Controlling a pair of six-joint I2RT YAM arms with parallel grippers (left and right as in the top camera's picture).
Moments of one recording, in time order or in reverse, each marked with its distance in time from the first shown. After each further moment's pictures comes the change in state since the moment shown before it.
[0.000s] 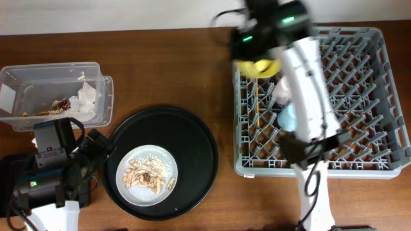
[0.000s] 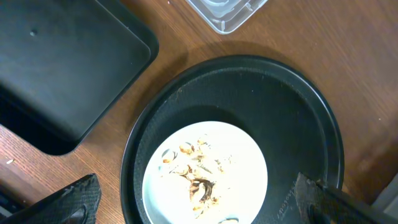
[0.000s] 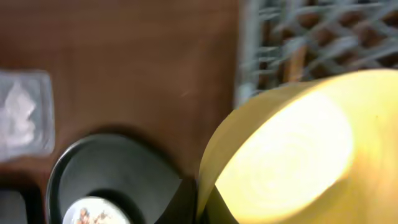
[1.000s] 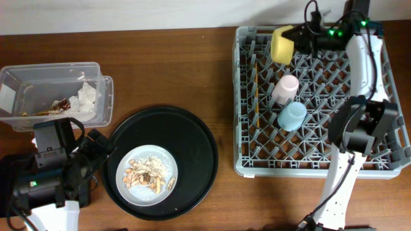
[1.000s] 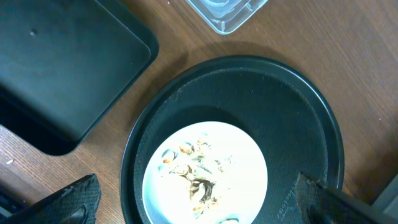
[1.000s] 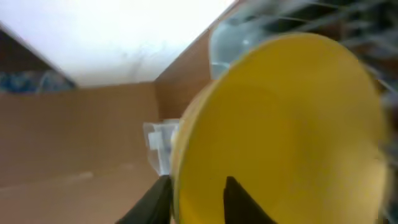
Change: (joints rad) left arm 0.000 0.000 0.000 0.000 0.000 0.000; right arm -0.563 0.144 -0.507 0.602 -0.992 0.034
